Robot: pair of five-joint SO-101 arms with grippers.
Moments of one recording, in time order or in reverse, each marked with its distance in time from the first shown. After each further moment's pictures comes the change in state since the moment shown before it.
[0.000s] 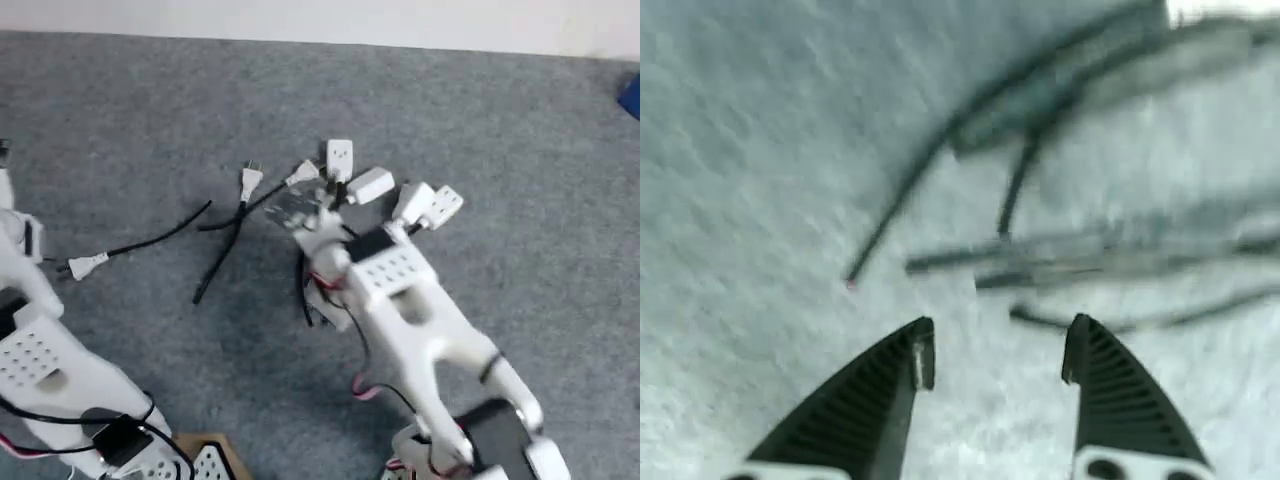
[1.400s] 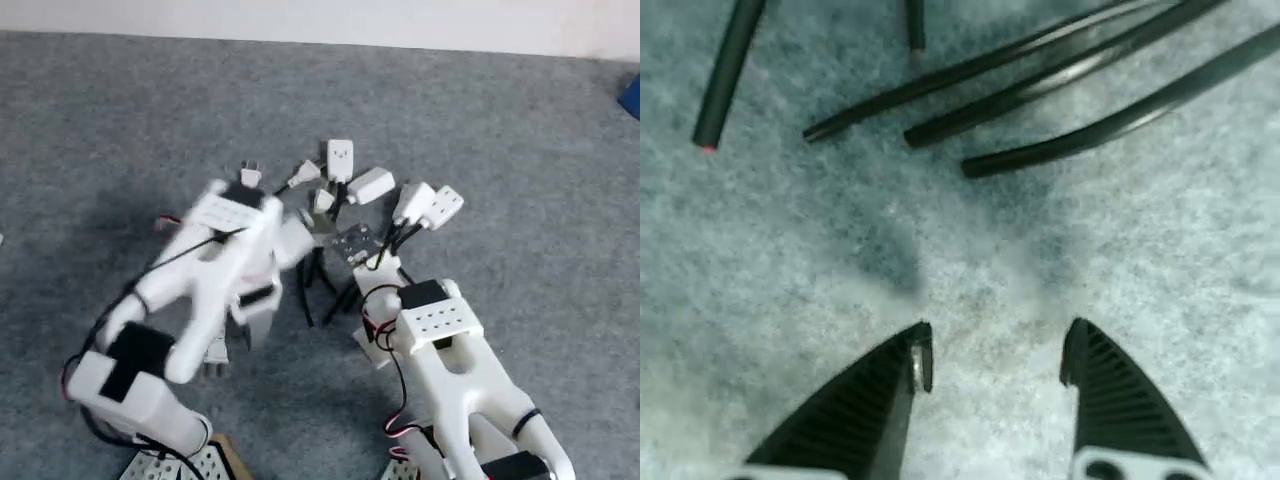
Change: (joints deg) left arm 53.5 -31.0 24.8 30.3 -4.1; right arm 9.5 -13.8 23.0 -7.1 -2.8
